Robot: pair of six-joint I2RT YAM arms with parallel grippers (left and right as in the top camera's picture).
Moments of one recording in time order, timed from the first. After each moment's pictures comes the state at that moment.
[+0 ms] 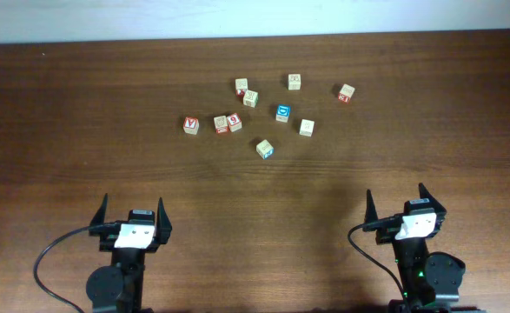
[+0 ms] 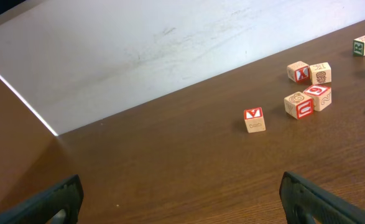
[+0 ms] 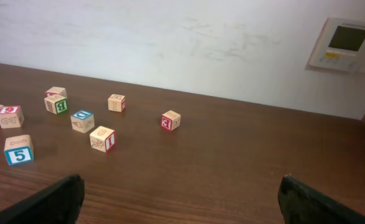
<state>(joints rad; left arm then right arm) 0.10 0.02 0.02 -0.08 0.06 0.38 -0.08 0.01 0.01 -0.06 -0.12 -0.14</state>
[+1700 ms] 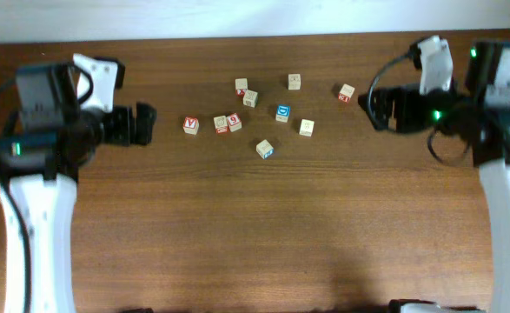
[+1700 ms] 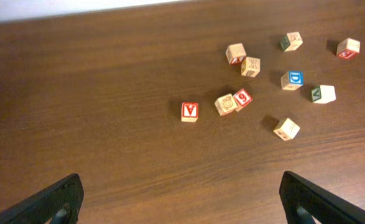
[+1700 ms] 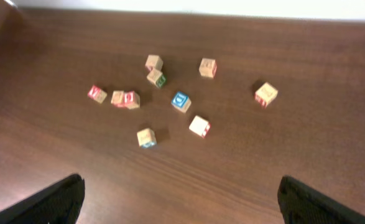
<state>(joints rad) 0.10 1.44 1.59 -1.01 0.26 0.18 -0.08 1.47 1.69 -1.07 -0.48 -0.10</state>
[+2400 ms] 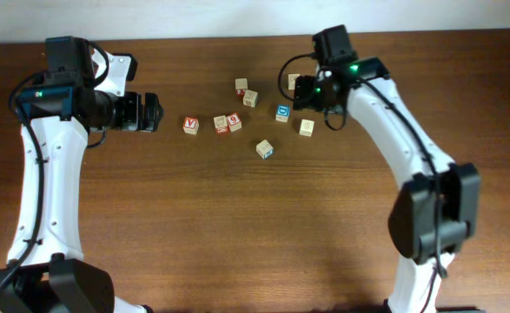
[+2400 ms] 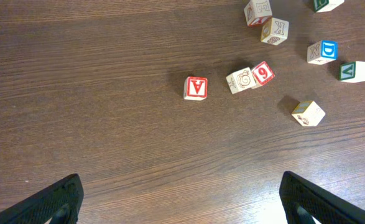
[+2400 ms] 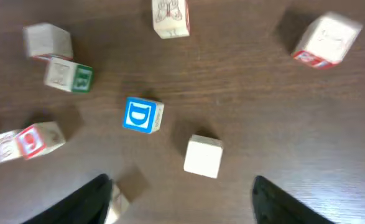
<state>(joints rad) 0.10 1.69 1.67 -1.06 0.26 0.18 0.29 2.07 1.80 -0.86 -0.01 0.40</state>
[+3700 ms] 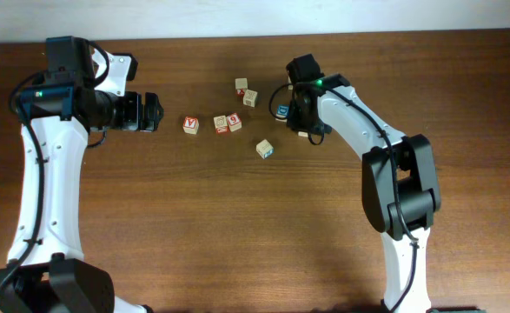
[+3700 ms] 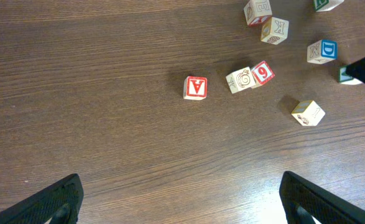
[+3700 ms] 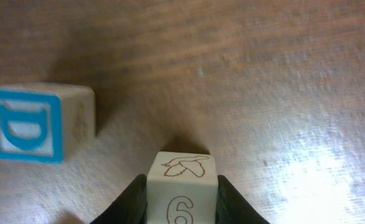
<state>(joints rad) 0.10 1.69 1.67 -1.06 0.26 0.18 0.32 2.26 1.78 -0.86 0.10 0.52</state>
